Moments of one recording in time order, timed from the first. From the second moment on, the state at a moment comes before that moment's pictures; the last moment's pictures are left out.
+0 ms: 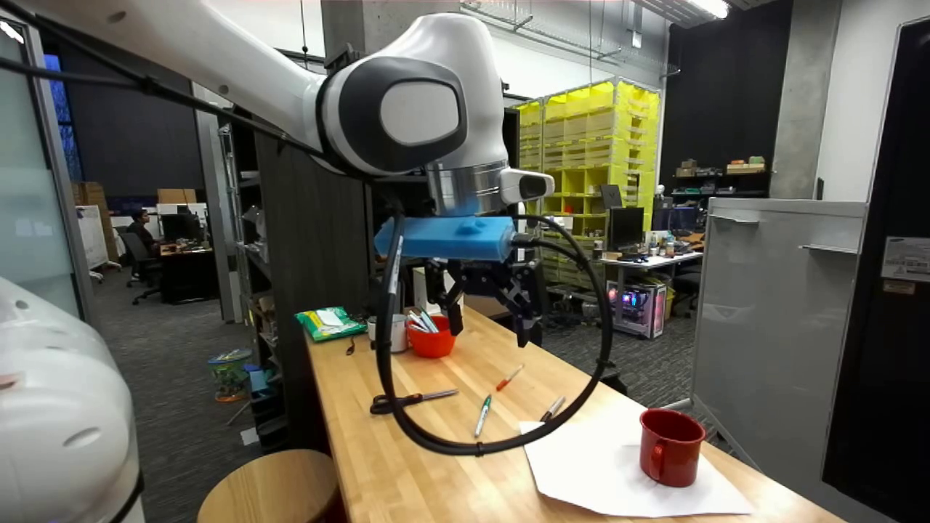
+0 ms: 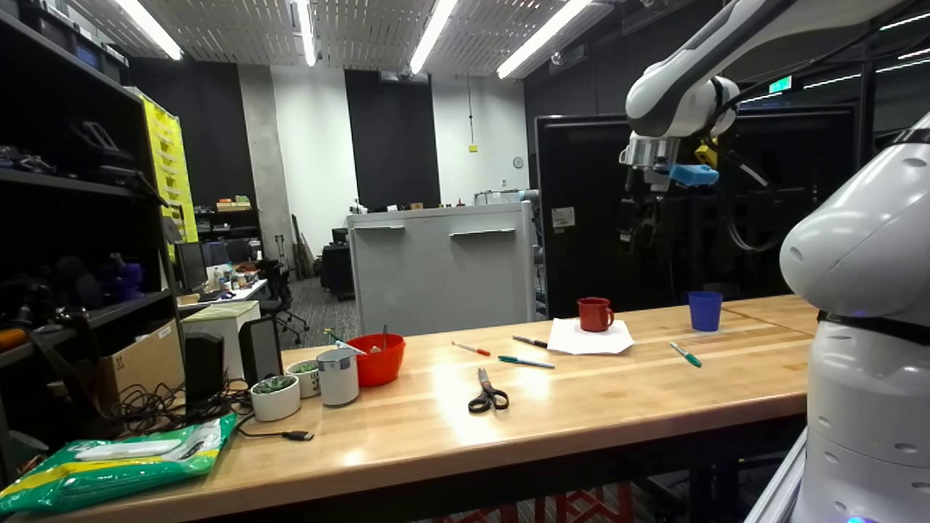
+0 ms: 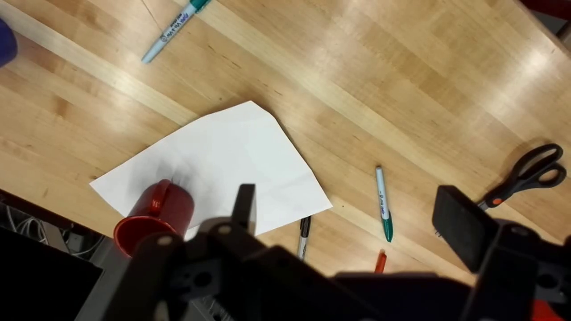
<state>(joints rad) -0.15 -0.65 -0.36 -2.61 -0.19 2.20 -0.43</state>
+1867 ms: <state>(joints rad) -0.03 -0.42 -0.08 -2.62 -0.03 2.28 -0.08</state>
